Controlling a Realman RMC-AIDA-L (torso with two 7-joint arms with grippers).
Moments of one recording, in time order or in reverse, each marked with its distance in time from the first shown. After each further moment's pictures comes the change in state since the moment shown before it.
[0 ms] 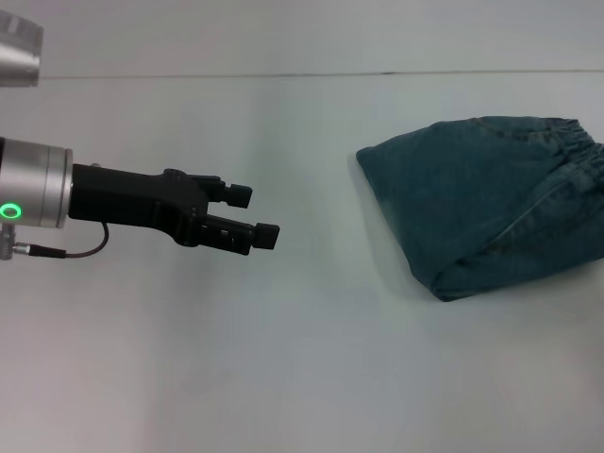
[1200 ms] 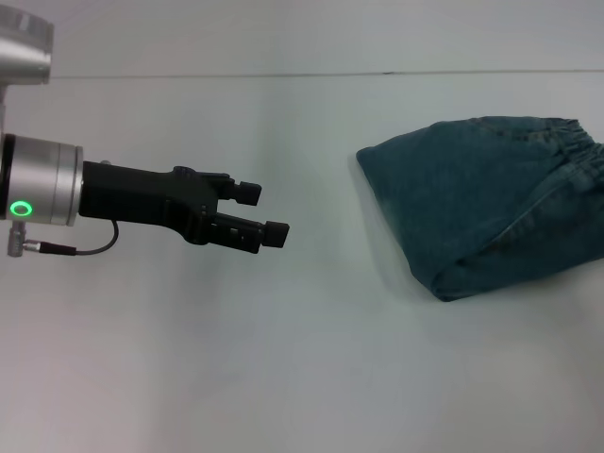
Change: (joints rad) left arm -0.011 -0.011 0.000 0.000 0.001 -0.006 0.005; right arm 0.053 0.027 -0.014 0.017 0.004 -0.007 -0.009
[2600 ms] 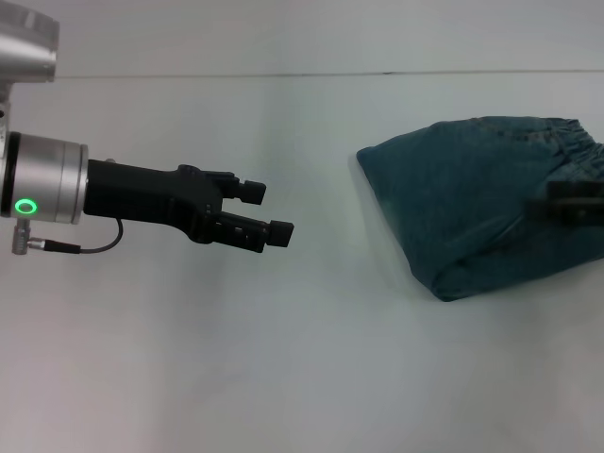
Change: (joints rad) left arm -0.008 -0.003 0.000 -0.003 0.001 0.000 0.001; right arm 0.128 0.042 -0.164 0.111 -0.002 0.083 -0.049
